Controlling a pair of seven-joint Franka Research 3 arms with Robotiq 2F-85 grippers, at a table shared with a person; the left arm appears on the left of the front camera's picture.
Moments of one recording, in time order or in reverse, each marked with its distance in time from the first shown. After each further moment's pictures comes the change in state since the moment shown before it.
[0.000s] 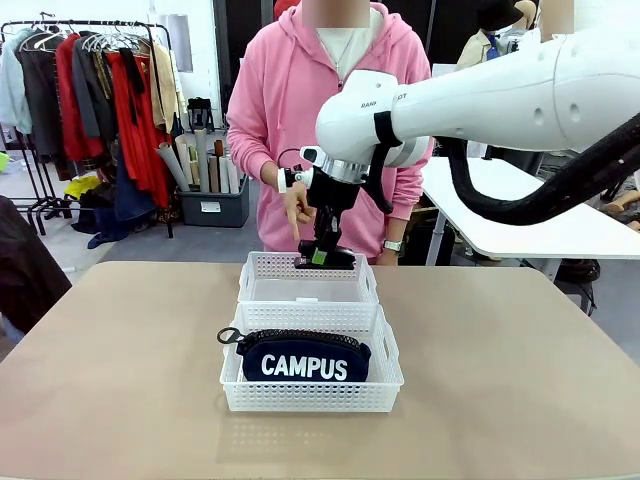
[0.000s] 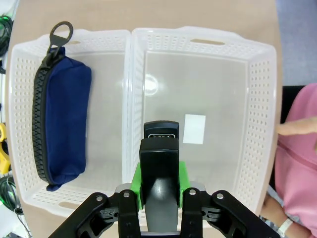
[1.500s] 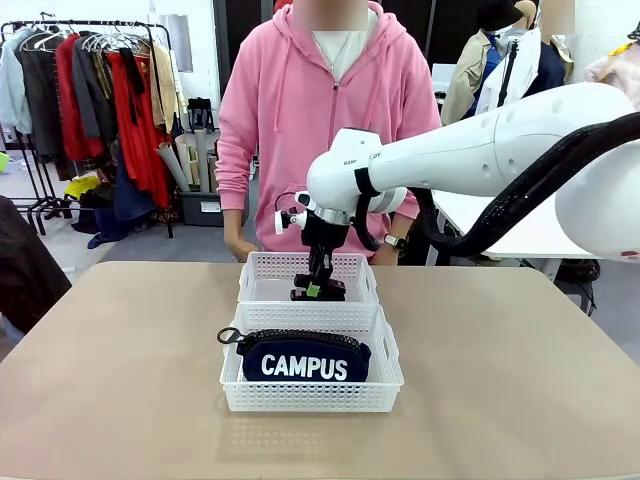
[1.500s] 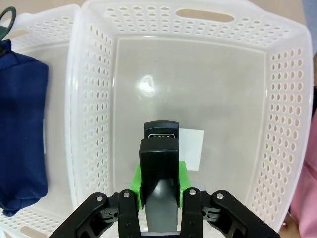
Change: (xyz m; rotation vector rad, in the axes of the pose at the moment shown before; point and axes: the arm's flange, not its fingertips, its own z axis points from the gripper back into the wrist) left arm 0.000 0.000 0.000 0.000 0.000 0.000; right arm -0.017 -0.040 -0.096 0.042 0.002 -0.003
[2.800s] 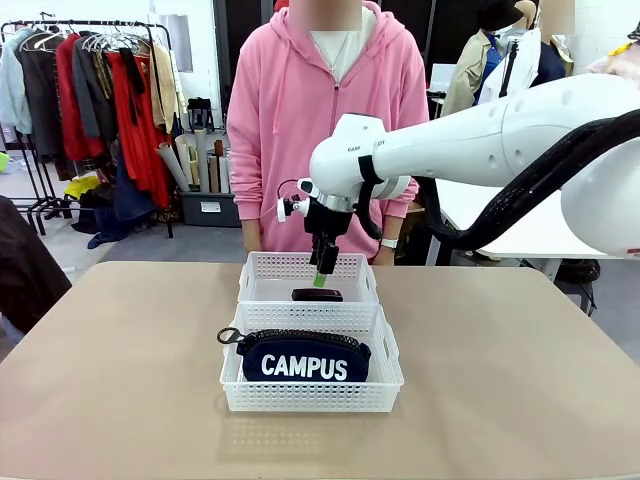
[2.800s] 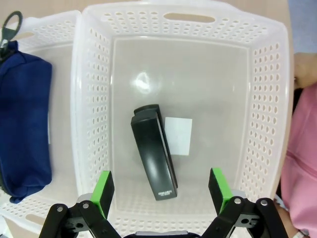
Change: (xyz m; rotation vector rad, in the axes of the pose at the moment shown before) left arm 0.000 0.000 0.000 0.000 0.000 0.000; right arm 0.001 -0.001 0.037 -0.020 0.017 -0.009
